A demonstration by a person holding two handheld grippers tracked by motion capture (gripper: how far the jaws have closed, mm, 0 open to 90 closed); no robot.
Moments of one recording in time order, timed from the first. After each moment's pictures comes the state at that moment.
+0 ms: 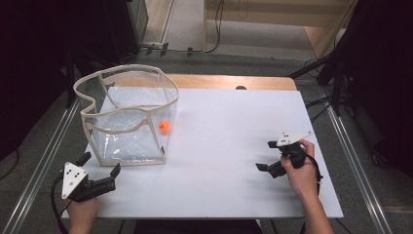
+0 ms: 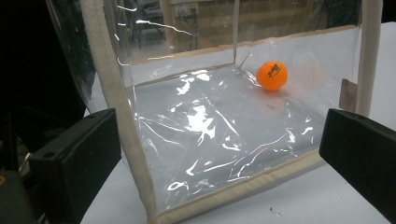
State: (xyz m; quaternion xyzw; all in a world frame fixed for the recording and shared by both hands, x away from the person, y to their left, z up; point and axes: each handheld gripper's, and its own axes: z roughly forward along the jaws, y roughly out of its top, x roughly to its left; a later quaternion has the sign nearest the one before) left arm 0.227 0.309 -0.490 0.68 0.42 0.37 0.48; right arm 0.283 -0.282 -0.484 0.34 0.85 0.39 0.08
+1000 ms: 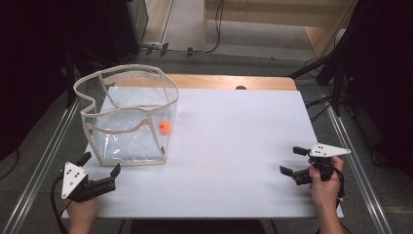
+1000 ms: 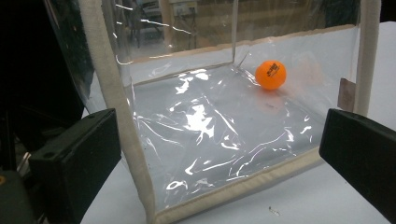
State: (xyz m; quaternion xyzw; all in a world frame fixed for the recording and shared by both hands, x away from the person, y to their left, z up) left arm 0.228 0.310 -0.490 0.68 0.42 0.36 0.48; right arm 0.245 -0.355 -0.506 0.39 0.78 0.47 0.13
